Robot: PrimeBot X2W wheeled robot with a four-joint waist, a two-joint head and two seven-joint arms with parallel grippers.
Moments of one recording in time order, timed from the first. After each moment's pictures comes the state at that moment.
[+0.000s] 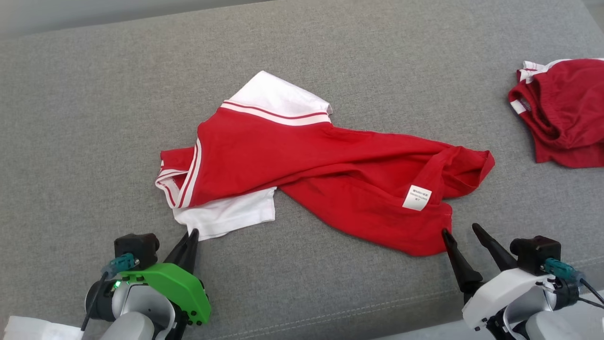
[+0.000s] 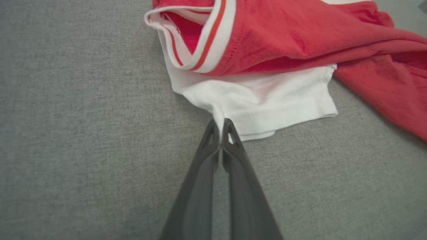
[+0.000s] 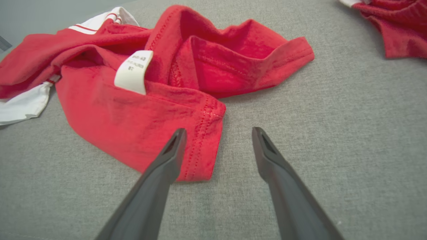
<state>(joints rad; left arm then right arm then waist) -0.21 0.36 -0.52 0.26 -0.72 0.12 0.01 -0.03 -0.24 0.17 0.20 0.41 0.13 -0.09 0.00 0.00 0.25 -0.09</state>
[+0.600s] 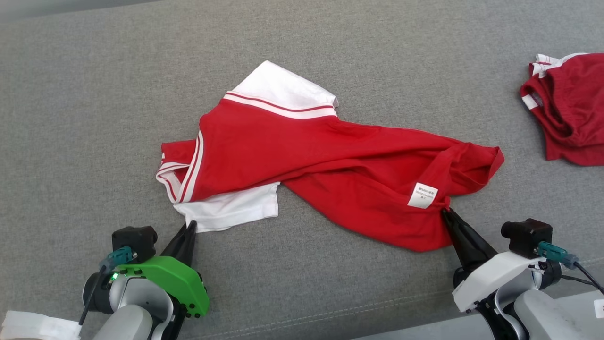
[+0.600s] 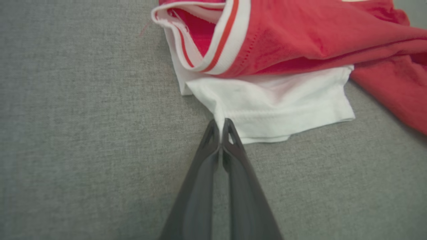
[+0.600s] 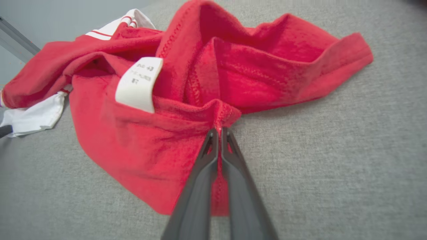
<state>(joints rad) -0.24 0.36 -0.53 0.27 -0.71 0.12 0.00 -0.19 -0.31 0.36 0.36 0.59 0.13 -0.21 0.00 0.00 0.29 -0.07</state>
